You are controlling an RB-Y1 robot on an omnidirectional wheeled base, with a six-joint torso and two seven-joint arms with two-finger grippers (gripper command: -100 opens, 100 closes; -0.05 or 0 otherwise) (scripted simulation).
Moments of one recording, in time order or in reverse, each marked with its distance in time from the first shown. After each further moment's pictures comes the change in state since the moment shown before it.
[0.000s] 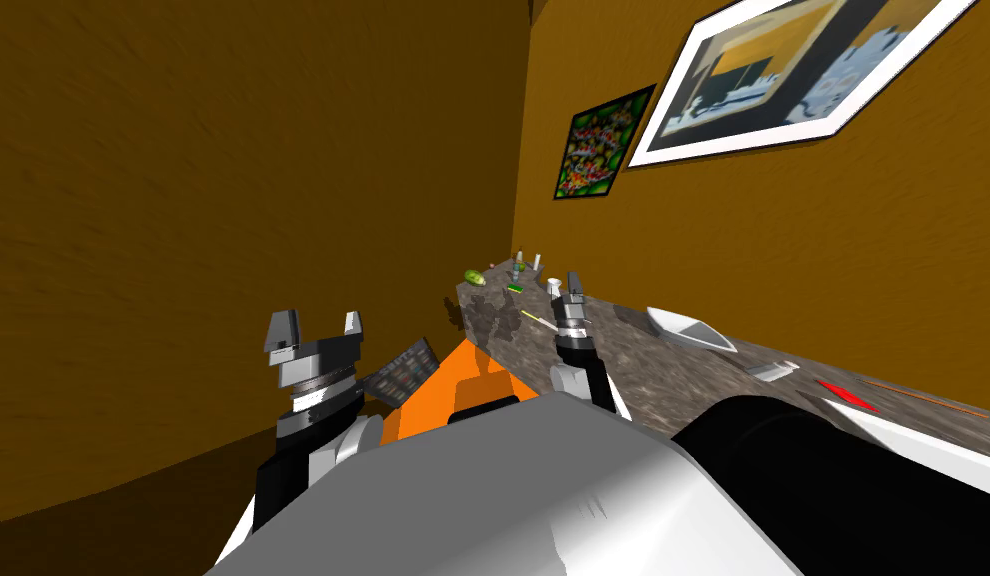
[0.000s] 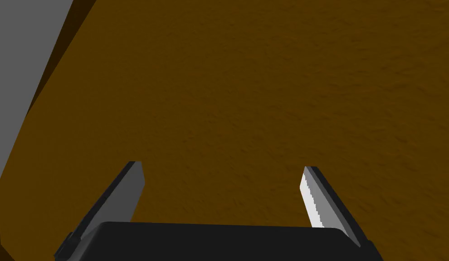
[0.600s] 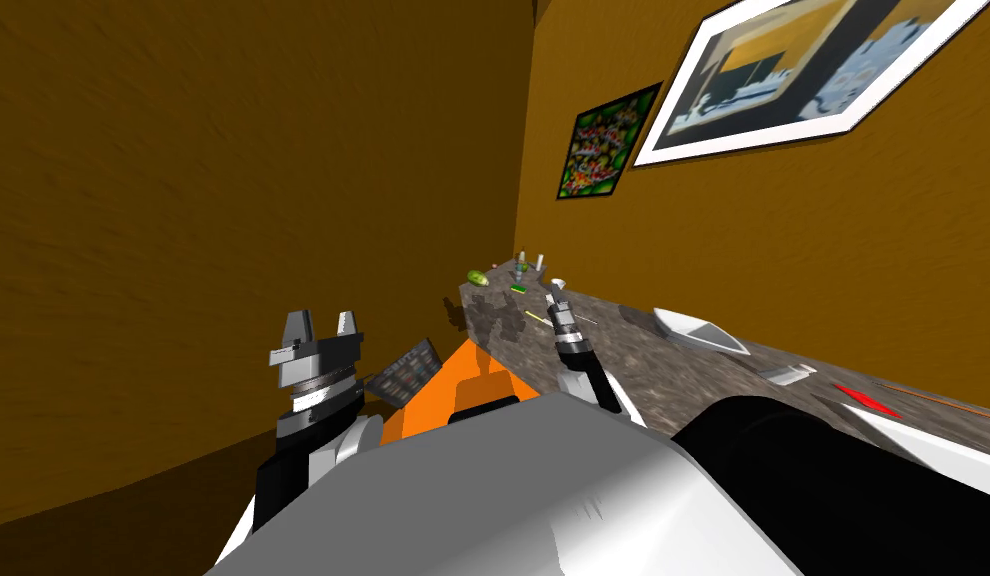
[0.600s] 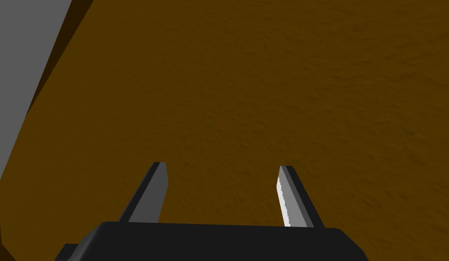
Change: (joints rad) left arm 0.000 0.000 0.000 0.000 0.000 0.000 0.000; right arm 0.035 -0.161 -0.009 0.068 0.022 0.032 0.039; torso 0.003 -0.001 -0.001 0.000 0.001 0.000
